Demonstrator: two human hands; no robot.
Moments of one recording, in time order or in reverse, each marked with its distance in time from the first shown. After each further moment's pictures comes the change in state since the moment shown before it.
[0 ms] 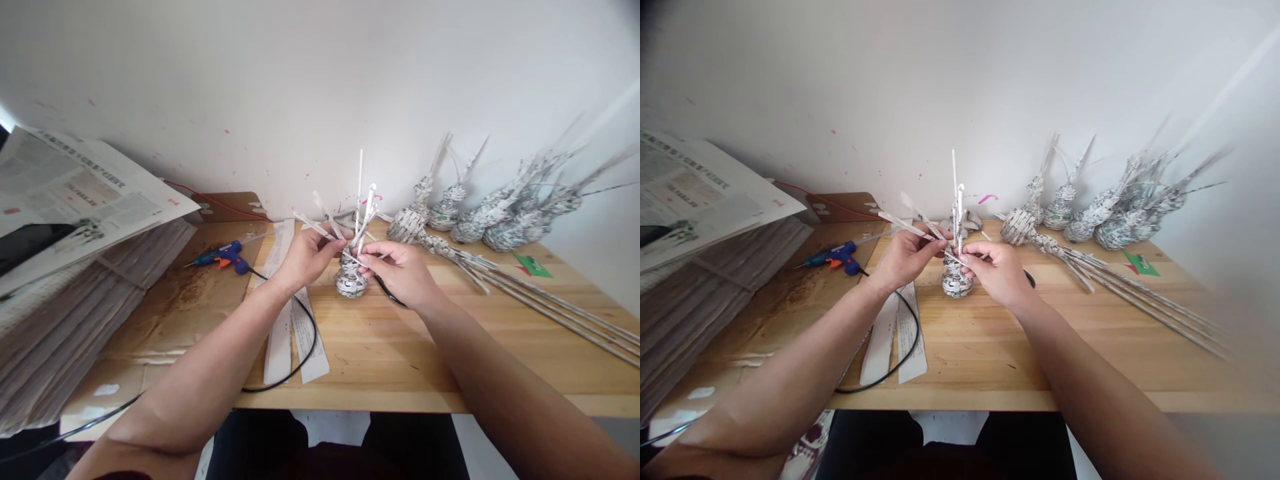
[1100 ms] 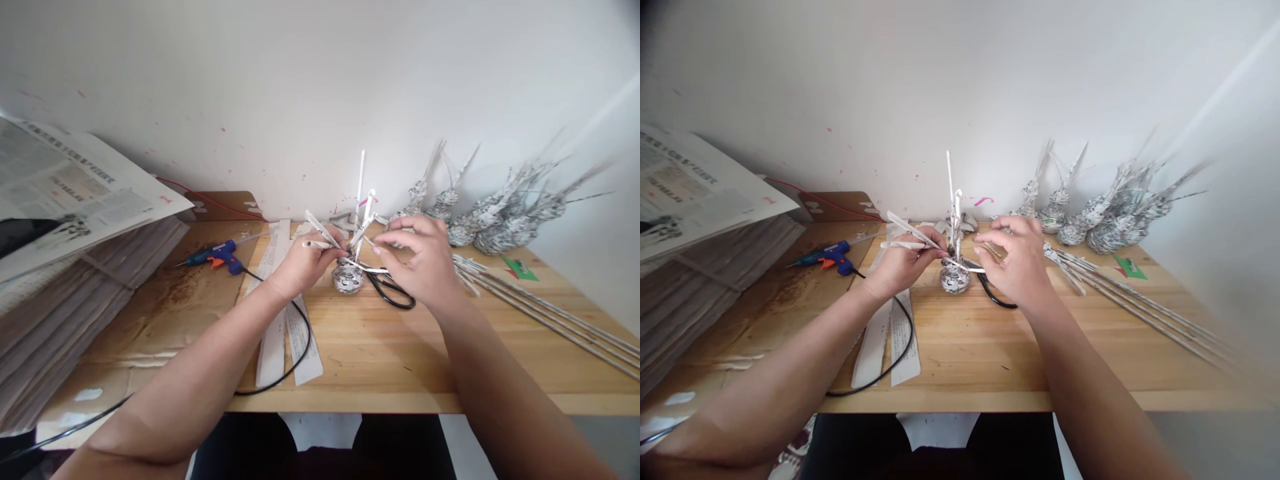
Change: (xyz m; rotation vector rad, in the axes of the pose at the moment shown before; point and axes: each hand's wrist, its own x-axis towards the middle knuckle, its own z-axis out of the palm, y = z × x) left_hand -0.003 0.005 0.000 0.389 -0.020 0.278; right_hand -0.003 -0.024 -0.032 -0.767 0.310 -0.579
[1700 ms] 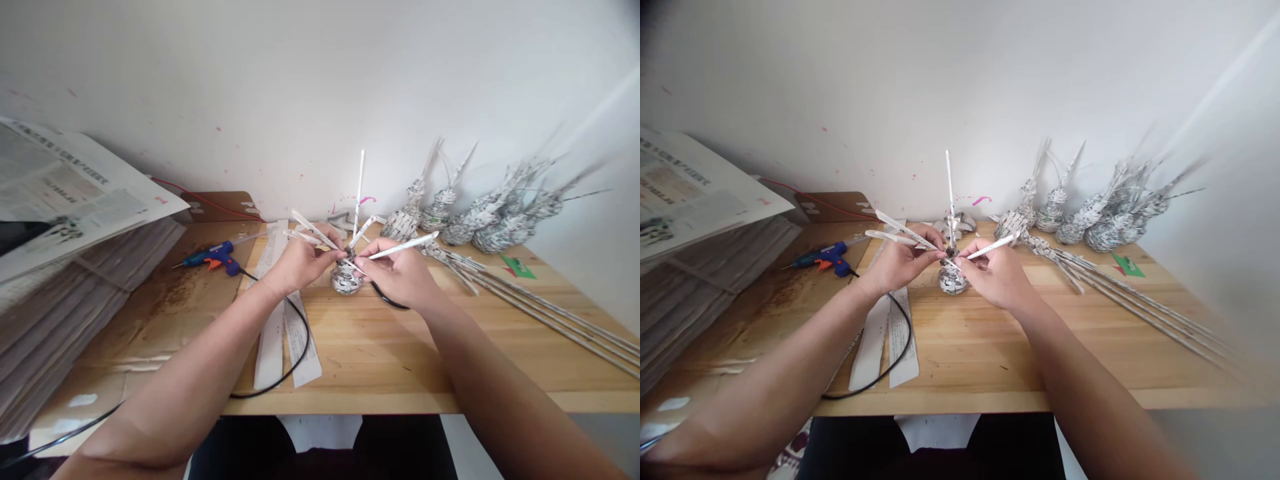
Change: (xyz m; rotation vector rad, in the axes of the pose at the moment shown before) left_hand 0.002 -0.005 -0.003 -0.145 -0.060 -0.069; right_hand -0.015 -0.003 0.021 0.539 -0.405 0.460
